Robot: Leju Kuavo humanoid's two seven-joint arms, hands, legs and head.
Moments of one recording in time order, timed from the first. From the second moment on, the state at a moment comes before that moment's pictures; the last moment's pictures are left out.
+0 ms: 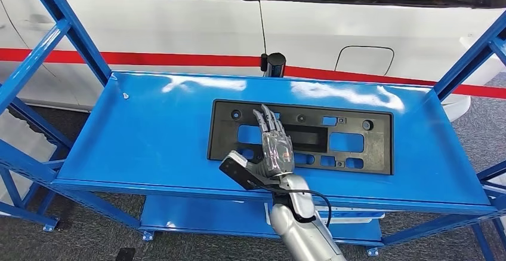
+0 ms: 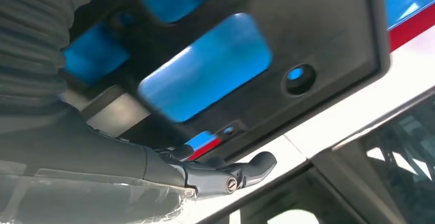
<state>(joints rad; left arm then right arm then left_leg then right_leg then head) -0.08 -0.09 0.63 -0.22 -0.51 0.32 -0.21 -0.36 0.21 0.74 -0.95 1.09 -0.49 -0.09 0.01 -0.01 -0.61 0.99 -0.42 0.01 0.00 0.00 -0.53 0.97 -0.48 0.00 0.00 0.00</state>
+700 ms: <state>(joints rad) -0.06 -0.12 0.67 -0.21 -0.56 0.41 0.05 -0.20 0.11 0.69 -1.35 1.13 -0.54 -0.14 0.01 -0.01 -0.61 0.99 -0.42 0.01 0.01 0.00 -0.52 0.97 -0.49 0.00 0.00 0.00</state>
